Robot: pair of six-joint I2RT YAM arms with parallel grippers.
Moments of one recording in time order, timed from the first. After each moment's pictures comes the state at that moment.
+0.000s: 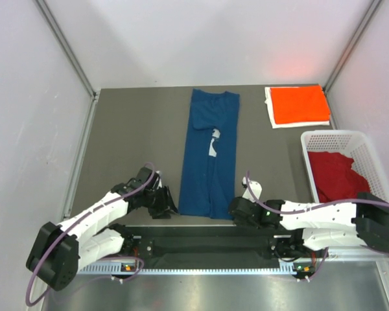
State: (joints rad) left arm -0.53 1.01 0.44 -0.54 0.36 -0.82; right arm 1.25 1.15 0.46 -0.41 0.41 1.25
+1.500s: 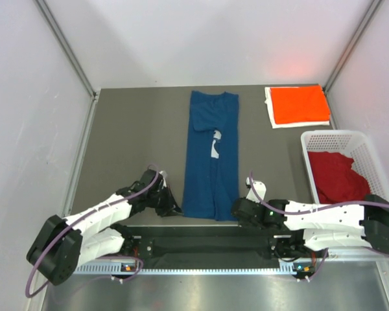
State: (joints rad) left arm -0.59 1.07 0.37 -0.29 0.39 -0.97; right arm 1.26 1.09 0.47 -0.54 0.43 1.26
